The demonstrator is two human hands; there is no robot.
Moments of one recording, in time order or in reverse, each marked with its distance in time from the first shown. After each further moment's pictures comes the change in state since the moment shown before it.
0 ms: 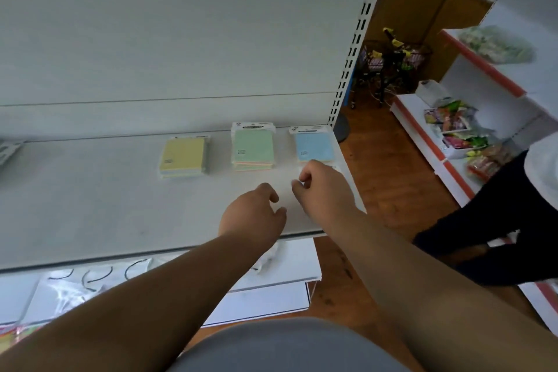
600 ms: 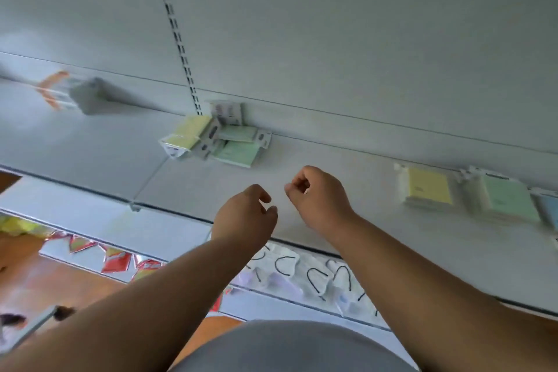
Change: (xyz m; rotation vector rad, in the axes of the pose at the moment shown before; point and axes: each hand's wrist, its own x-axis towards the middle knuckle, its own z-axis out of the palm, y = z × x) left_hand -0.066 -0.337 -0.227 -0.096 0.303 -0.328; right_hand -0.047 -0.376 0.184 0.294 -0.227 -0.322
